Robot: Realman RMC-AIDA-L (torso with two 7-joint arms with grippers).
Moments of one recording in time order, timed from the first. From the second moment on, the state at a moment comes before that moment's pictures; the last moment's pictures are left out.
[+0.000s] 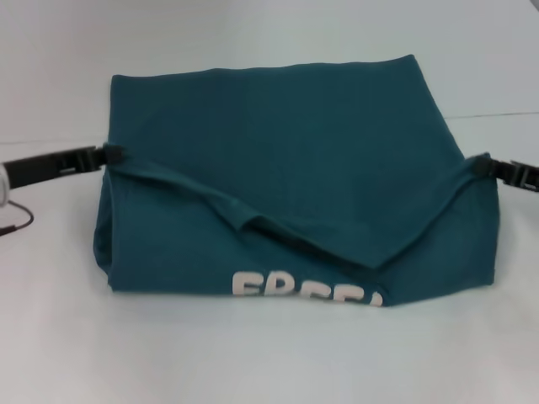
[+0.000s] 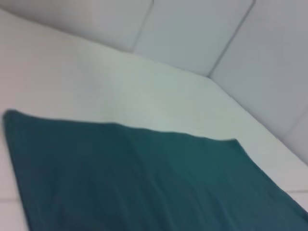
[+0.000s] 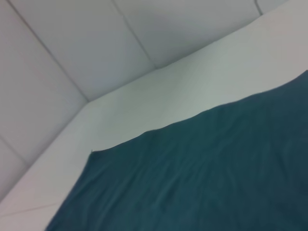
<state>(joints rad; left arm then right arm) -0.78 -2.03 0.33 0.56 2.27 1.14 -1.88 0.63 1.99 -0.03 -0.55 -2.33 -1.28 1.74</state>
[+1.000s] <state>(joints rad) -0.89 -2.04 0.33 0.45 2.09 0.77 -1.67 0.76 1.98 -0.32 -0.48 -2.09 -0.86 1.71</state>
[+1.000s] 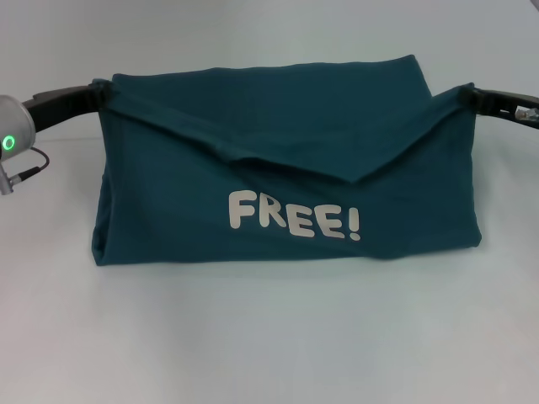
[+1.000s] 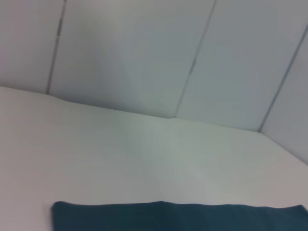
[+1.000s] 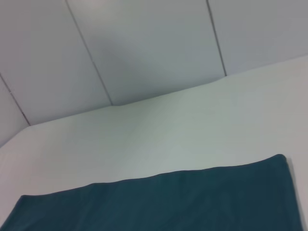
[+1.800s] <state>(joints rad) -0.89 -2.09 0.33 0.34 1.98 0.63 -1.46 0.79 2.01 -0.35 -0.39 -2.09 -0.66 1.61</state>
